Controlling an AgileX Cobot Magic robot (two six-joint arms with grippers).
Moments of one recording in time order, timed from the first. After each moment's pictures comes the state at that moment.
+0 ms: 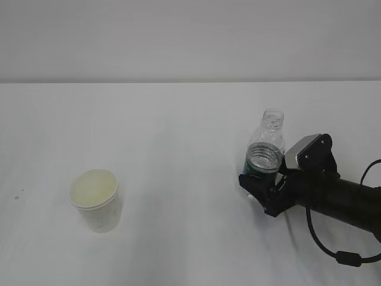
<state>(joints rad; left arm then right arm) -0.04 0.48 -0.55 0.00 0.42 0.07 0.10 2.16 -0.61 -0.65 -1.15 0.04</state>
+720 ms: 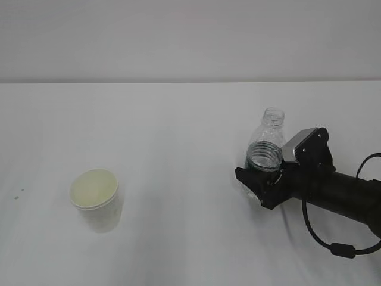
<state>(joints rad) -0.04 0.48 -0.55 0.00 0.42 0.07 0.10 2.17 -0.66 -0.67 -1.15 0.07</state>
